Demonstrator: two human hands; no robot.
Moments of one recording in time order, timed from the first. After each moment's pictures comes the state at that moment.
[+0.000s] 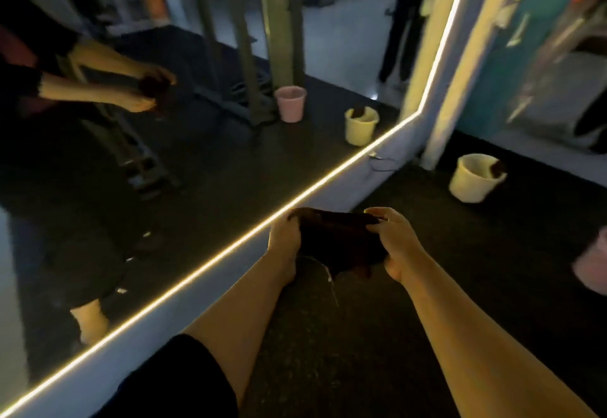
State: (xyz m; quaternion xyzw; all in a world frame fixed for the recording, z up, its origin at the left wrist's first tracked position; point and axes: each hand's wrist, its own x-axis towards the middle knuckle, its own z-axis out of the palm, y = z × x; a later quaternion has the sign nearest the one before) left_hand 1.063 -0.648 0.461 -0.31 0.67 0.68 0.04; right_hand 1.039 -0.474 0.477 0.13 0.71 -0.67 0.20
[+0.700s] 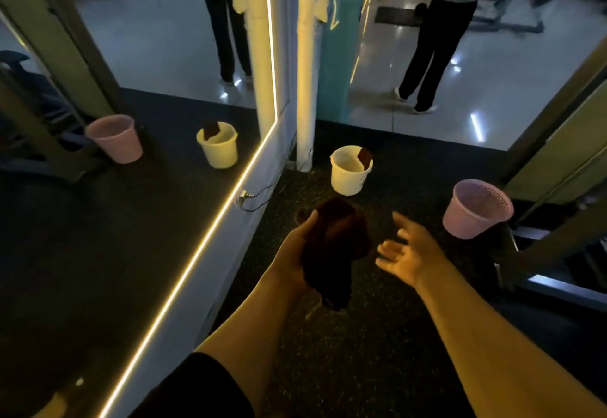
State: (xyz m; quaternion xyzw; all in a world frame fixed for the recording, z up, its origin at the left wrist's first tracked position) left_hand 0.715 -0.438 0.451 -0.14 0.35 0.81 0.44; right_hand 0.759 -0.248 0.449 0.46 0.38 -0.80 0.03
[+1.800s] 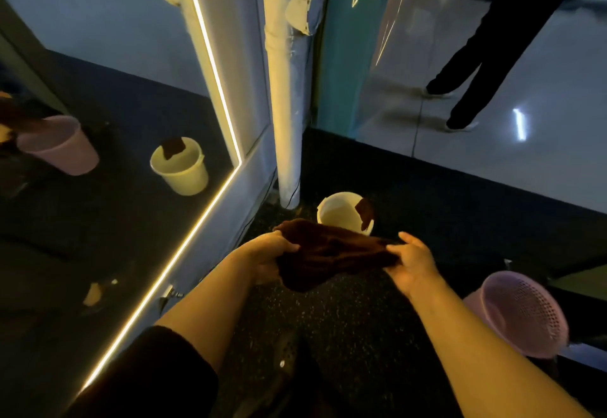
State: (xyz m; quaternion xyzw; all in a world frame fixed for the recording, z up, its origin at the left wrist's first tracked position) left_hand 0.210 -0.174 0.389 -0.21 0.57 0.65 0.46; right_hand 0.274 0.066 0.362 0.47 0.44 -0.77 -0.03
